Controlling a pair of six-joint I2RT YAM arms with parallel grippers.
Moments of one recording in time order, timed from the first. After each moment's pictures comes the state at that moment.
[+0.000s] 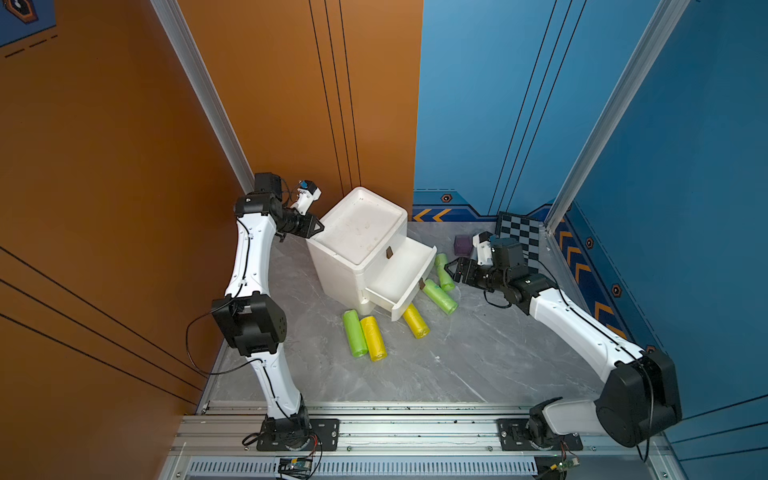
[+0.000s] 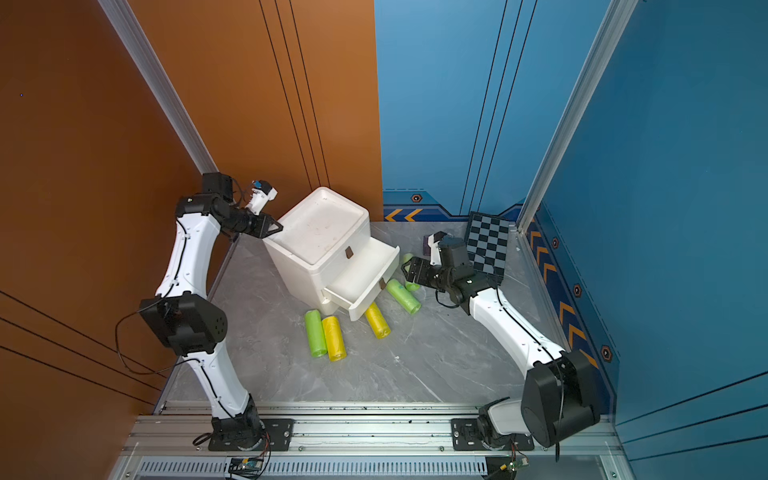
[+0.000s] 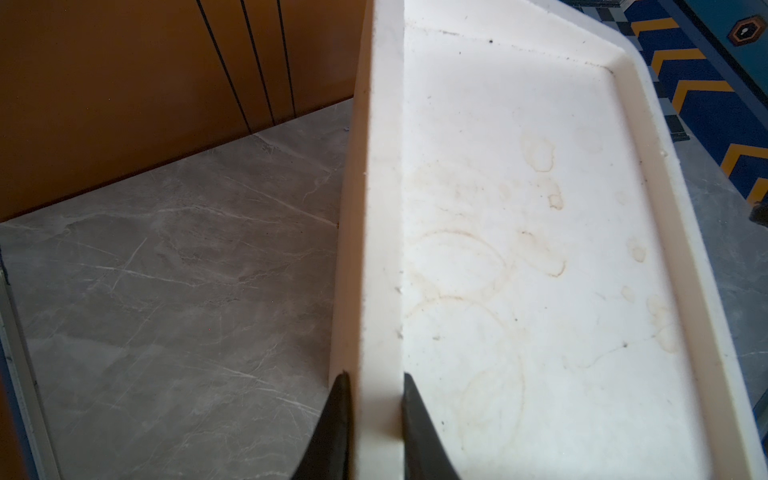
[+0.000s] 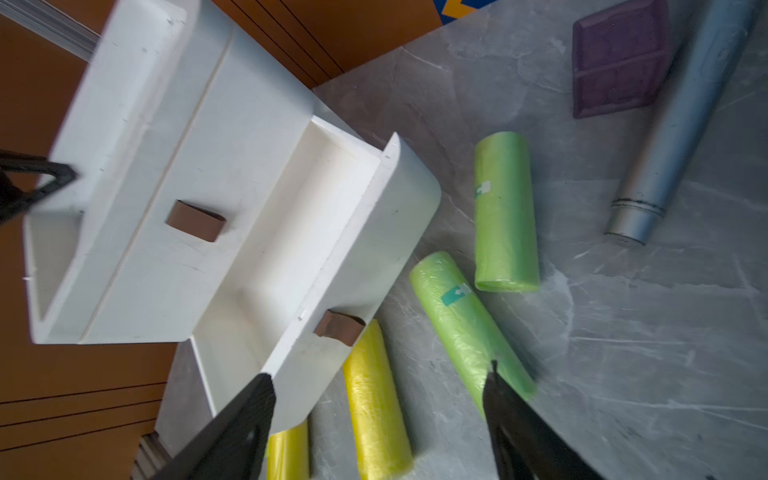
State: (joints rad) left arm 0.14 1.96 2.17 -1.19 0.53 0.40; right arm 0.35 1.43 1.10 -0.37 -0.29 0.49
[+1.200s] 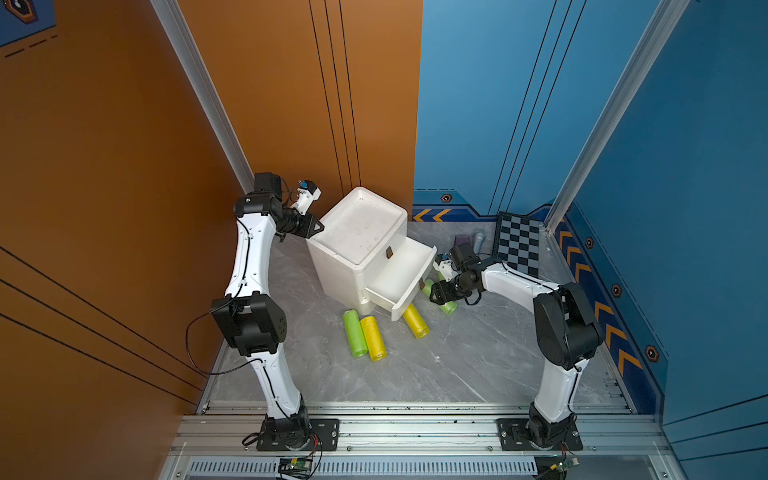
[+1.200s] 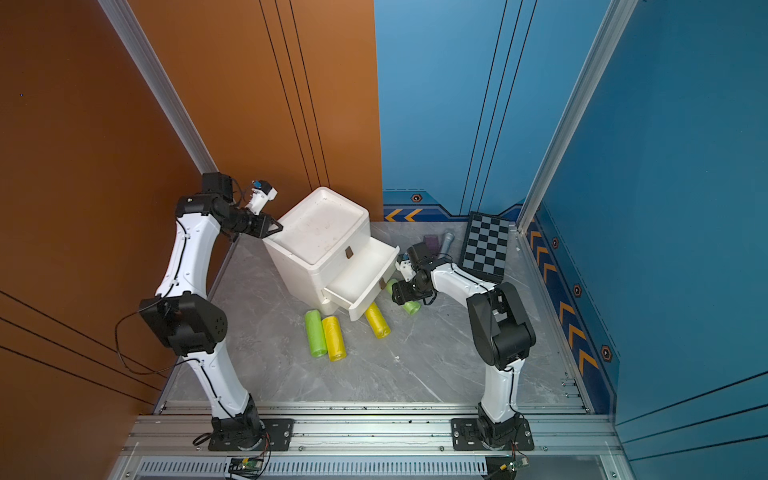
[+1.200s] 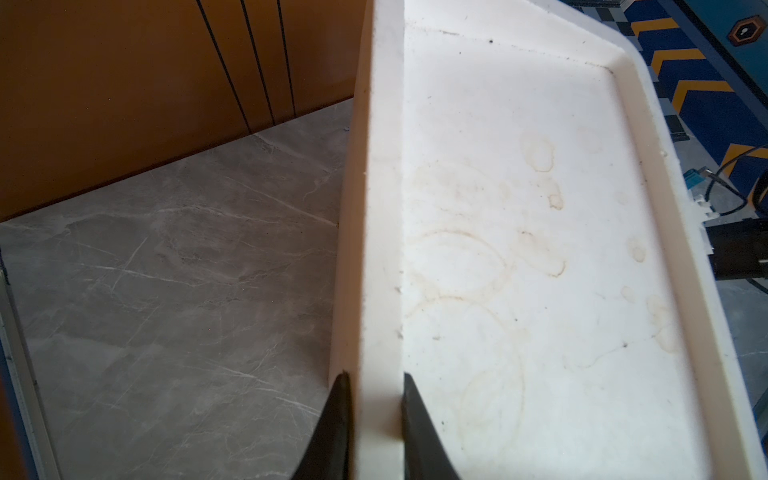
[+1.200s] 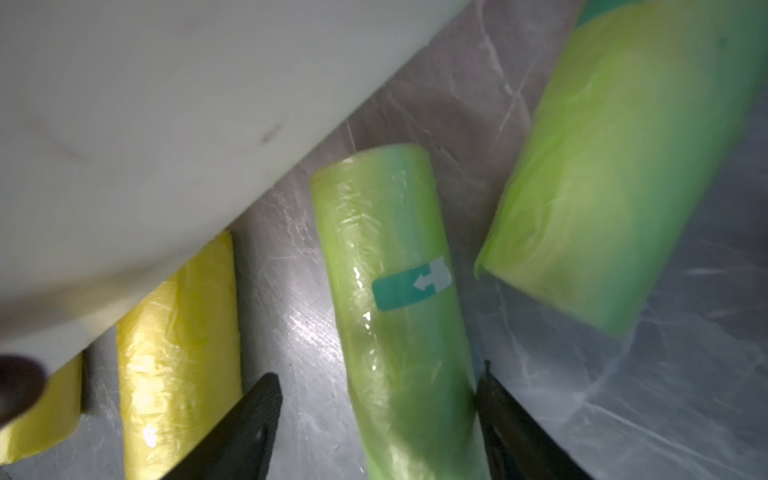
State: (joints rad) left arm 0.14 1.96 2.17 -1.19 0.53 0.40; right arm 0.41 1.91 1.32 -0.58 -0.27 0.06
